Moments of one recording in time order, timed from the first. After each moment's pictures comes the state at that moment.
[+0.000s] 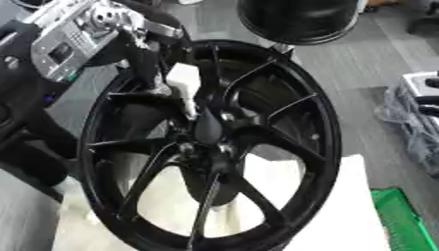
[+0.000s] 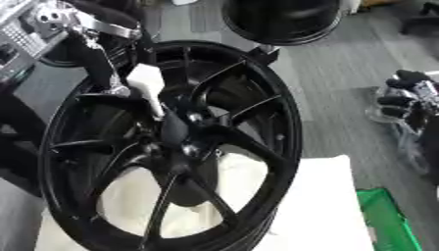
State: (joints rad) left arm -1.17 0.68 -0.61 -1.38 -0.44 0.11 -0.89; right arm -0.24 -0.49 0.01 -1.83 -0.27 0.15 -0.12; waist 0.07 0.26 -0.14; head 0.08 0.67
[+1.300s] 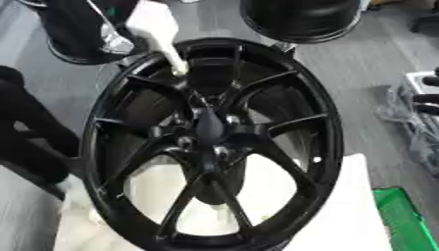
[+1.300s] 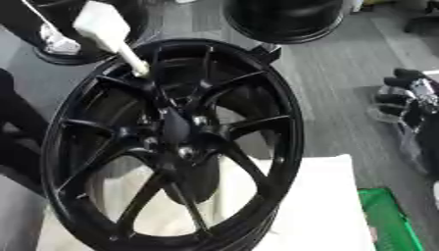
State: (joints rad) left arm -0.97 0.93 -0.29 -1.77 -0.30 0.20 -0.68; right arm -0.23 -0.49 0.00 -1.83 -0.27 0.14 -0.13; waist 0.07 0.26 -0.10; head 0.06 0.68
